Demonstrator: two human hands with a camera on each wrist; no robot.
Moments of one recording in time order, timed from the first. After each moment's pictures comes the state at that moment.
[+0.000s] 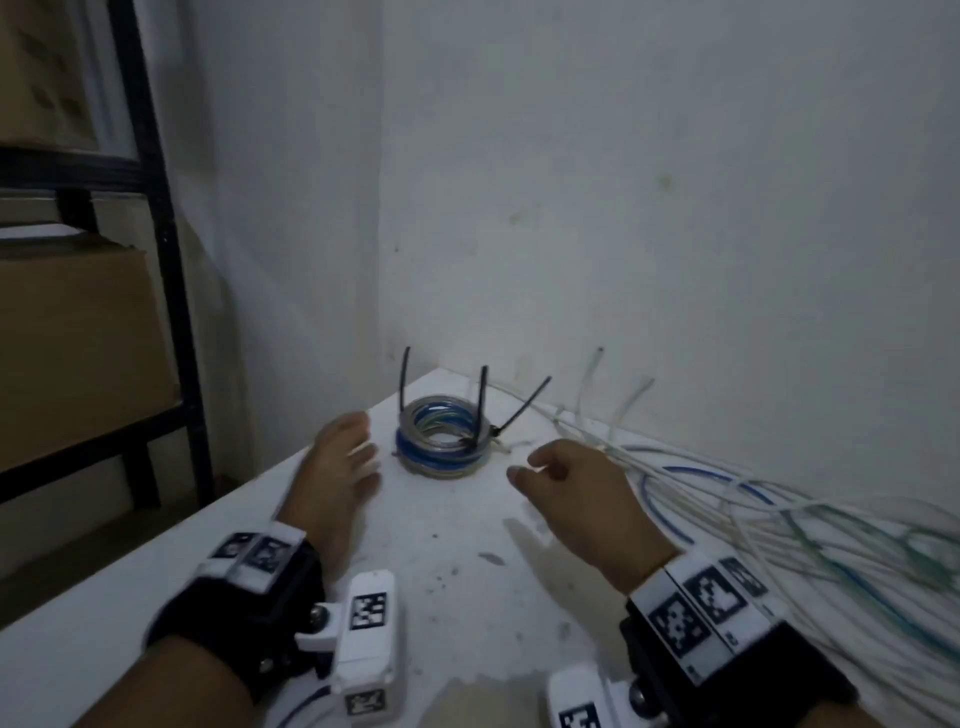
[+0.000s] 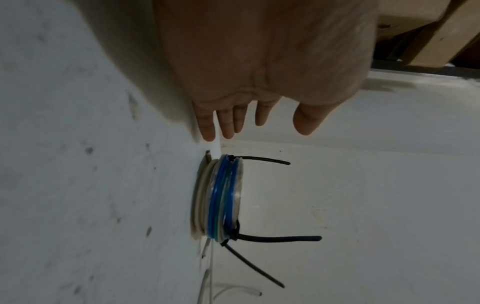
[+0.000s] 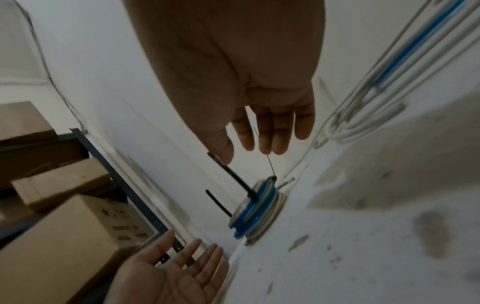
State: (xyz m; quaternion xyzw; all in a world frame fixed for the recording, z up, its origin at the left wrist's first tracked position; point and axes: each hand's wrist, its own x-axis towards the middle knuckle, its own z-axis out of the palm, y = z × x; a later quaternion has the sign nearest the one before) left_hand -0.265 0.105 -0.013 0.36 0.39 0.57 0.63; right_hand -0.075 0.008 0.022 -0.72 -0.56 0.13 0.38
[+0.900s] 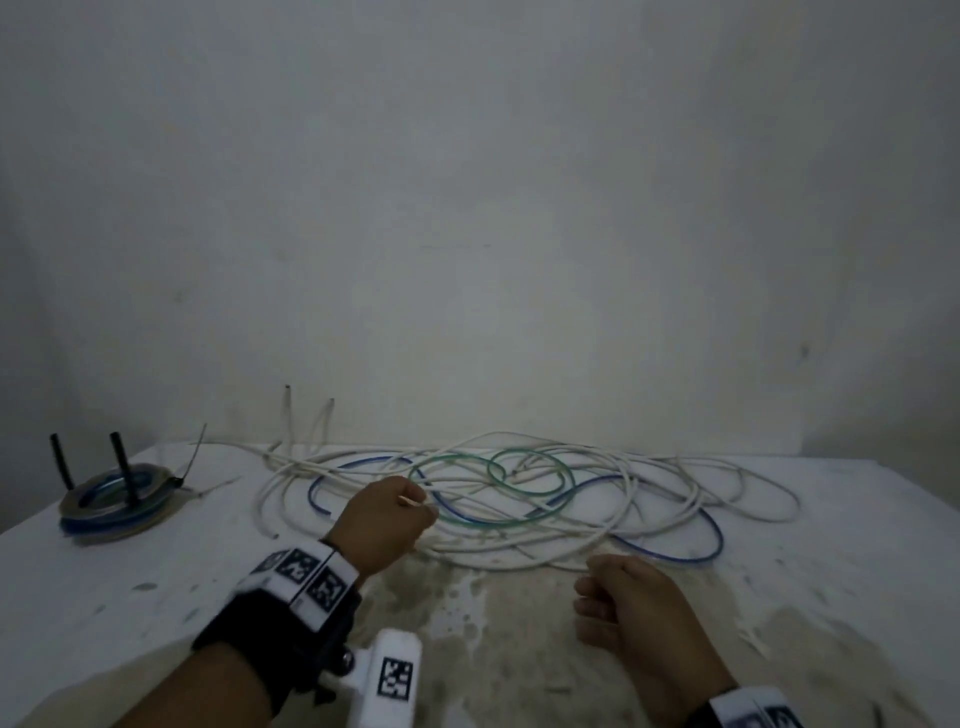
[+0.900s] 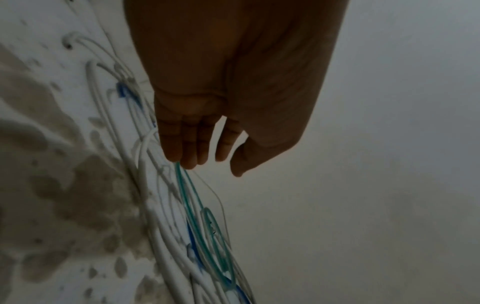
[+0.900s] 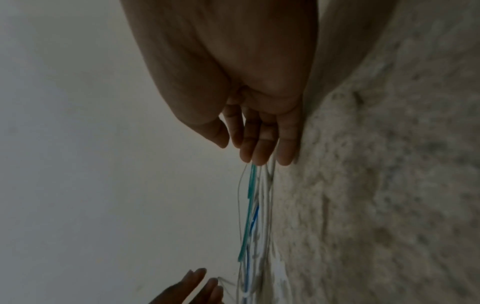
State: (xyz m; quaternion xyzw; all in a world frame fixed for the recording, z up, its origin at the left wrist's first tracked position) left_hand 0.008 -0.127 0.035 0.80 0.38 0.22 0.41; right_hand 0.148 -0.324 -0.004 -0.65 -0.09 0.32 0.68
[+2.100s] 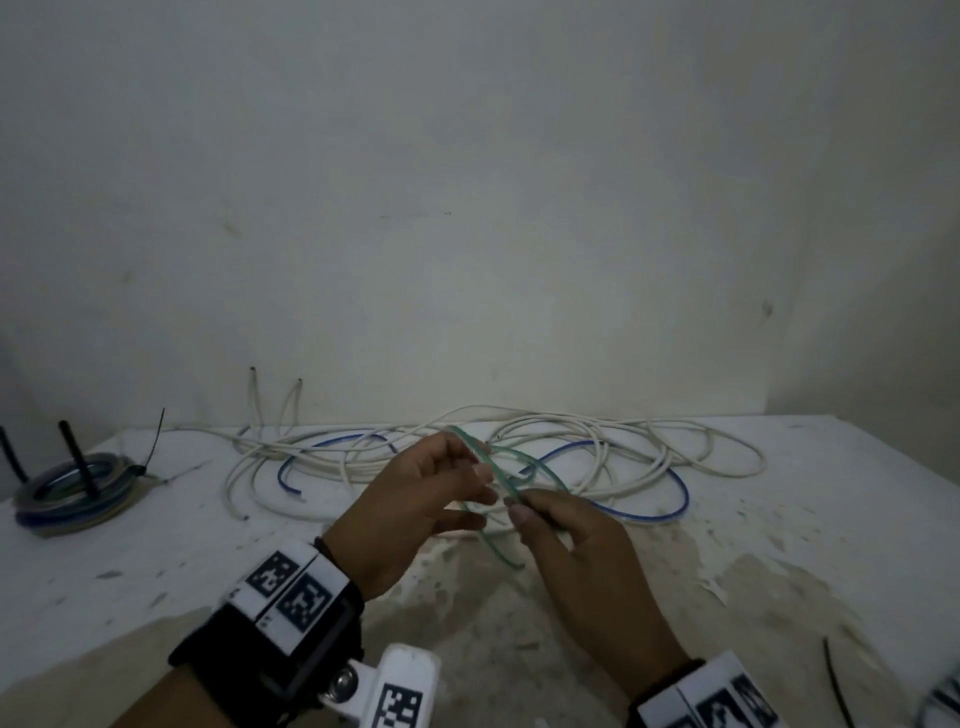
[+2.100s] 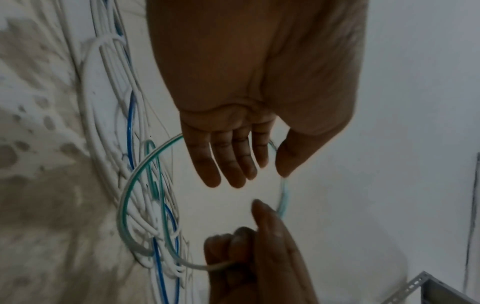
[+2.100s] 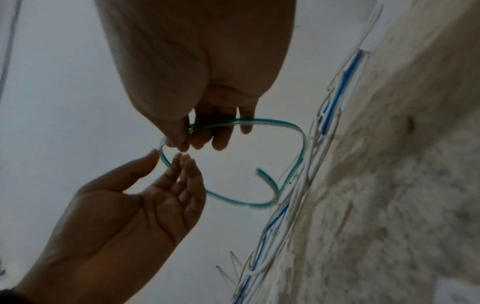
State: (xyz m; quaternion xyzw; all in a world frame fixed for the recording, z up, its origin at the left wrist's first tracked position) left_hand 0.018 -0.210 0.063 0.69 0.16 0.24 0.66; right_hand 0.118 -0.334 0.010 -0.65 -0.47 -0.03 0.60
